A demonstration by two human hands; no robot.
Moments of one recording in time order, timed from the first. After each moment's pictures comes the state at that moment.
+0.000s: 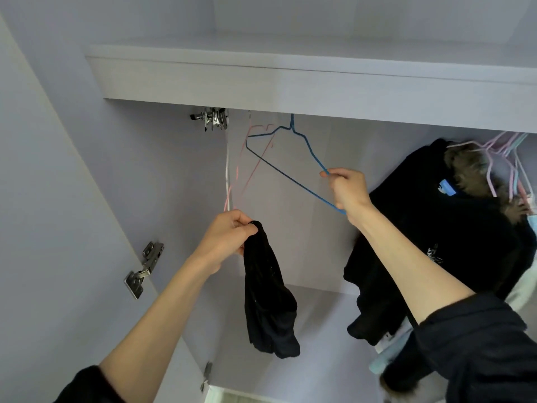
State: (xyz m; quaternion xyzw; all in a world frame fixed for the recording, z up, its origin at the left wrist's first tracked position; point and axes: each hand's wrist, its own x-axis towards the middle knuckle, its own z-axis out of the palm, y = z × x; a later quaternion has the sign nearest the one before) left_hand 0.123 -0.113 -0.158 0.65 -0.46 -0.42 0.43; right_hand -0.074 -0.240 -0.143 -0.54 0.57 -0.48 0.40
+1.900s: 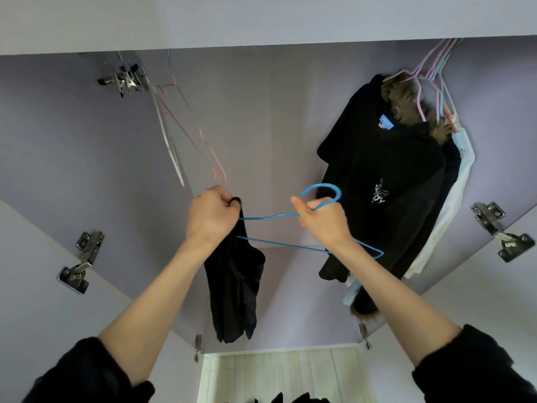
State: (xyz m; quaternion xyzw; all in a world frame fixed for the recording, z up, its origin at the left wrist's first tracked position) left_hand 0.058 -0.125 -0.193 0.73 -0.56 -0.20 0.33; right_hand -0.132 -0.132 -0.225 -0.59 0.66 -0.37 0.27
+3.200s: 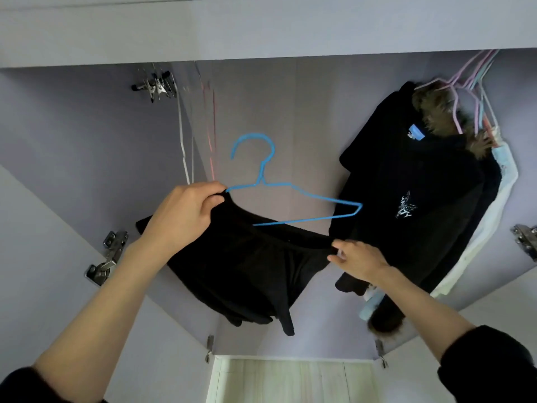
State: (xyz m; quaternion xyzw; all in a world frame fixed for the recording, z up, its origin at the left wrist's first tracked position) left_hand 0.124 -0.107 -0.155 0.59 -0.76 -0.03 0.28; right_hand -0.188 -0.152 -0.300 -0.76 0.63 0.05 0.14
